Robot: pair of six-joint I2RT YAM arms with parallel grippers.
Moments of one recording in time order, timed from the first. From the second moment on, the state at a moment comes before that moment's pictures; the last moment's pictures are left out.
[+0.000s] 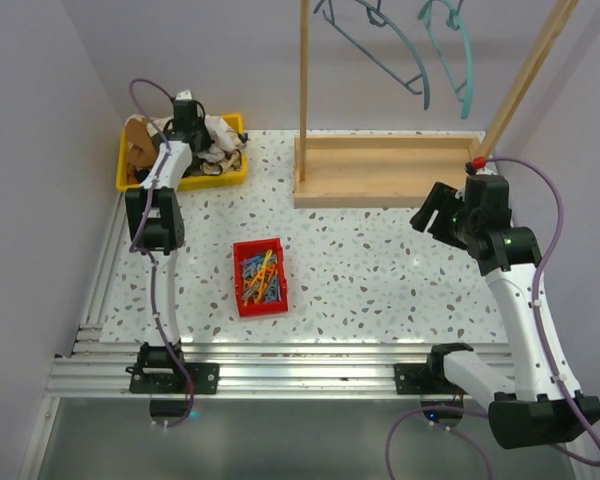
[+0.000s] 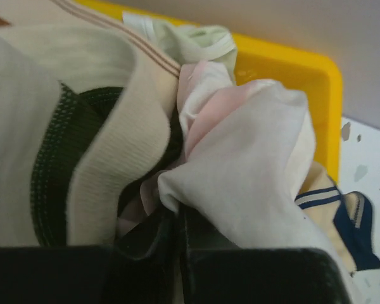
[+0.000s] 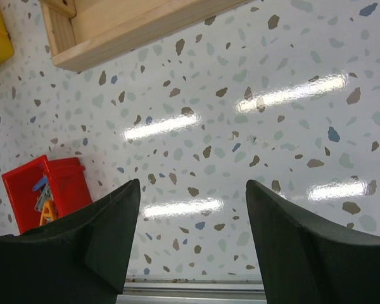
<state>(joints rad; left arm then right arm) 0.00 2.50 2.28 -0.36 -0.11 -0.34 0.09 1.00 1.20 -0.90 -0.01 0.47</state>
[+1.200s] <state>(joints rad) 0.08 1.53 1.40 0.00 0.76 -0.69 0.09 1.10 1.20 -0.72 -0.25 0.48</state>
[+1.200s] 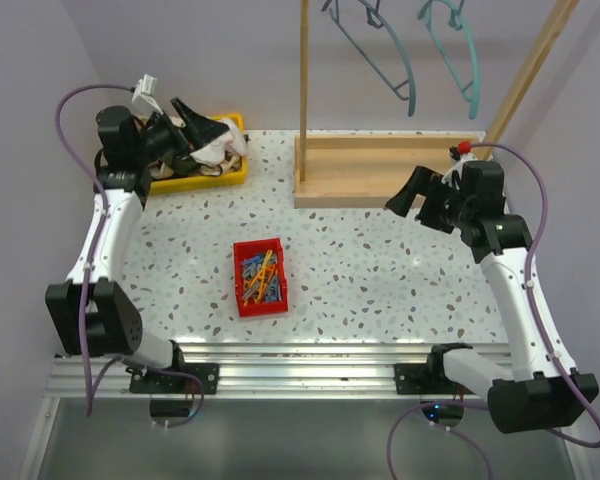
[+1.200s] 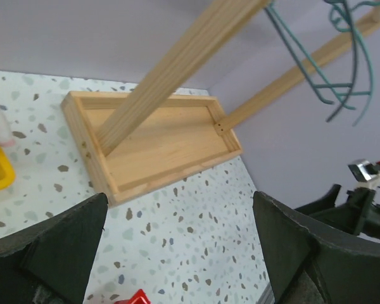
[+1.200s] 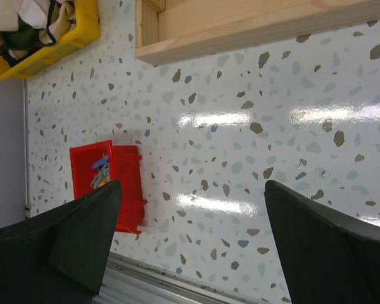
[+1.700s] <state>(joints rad) 0.06 1.12 1.17 0.06 0.82 -0.76 0.09 0.76 1.29 -0.69 -0.49 0.52</state>
